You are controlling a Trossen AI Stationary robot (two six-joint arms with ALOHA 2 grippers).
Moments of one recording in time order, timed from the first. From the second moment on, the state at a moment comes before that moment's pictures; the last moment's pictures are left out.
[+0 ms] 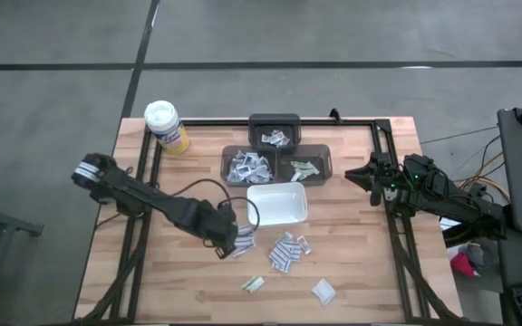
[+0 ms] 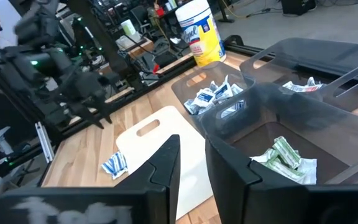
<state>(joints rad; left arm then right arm) -0.37 1.56 1.13 -0.85 -0.16 -0.96 -0.37 0.08 0.25 -0.33 -0.18 0.45</state>
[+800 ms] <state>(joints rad) -0.29 1.54 0.93 -0.60 -0.26 -0.48 -0.37 0.08 0.25 -0.33 -0.18 0.46</state>
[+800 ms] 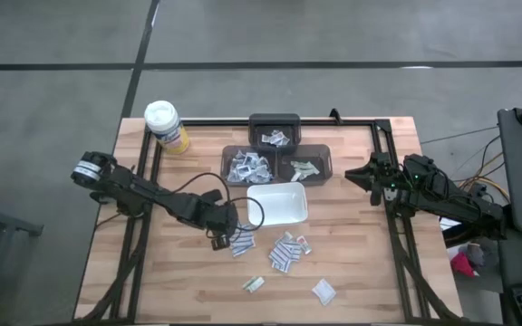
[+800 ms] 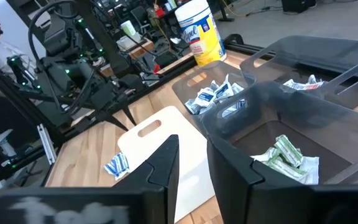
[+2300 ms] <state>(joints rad) -0.28 1.65 0.83 -0.45 -0.22 -0.49 -0.37 0.08 0.25 -0.33 -0.18 0.46</state>
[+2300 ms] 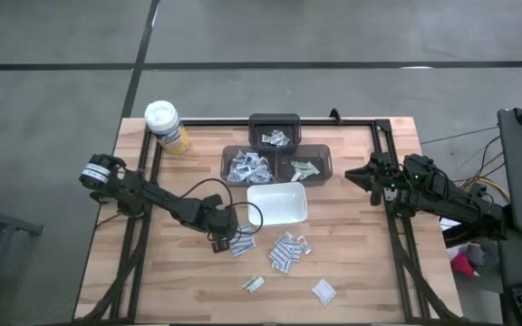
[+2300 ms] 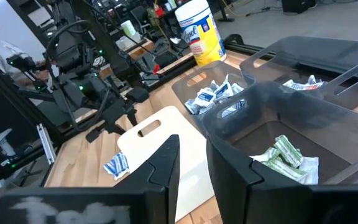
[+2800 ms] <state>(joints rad) -0.28 1.65 0.83 -0.46 -0.22 -0.52 -0.37 0.08 0.25 -0.33 -0.18 0.46</state>
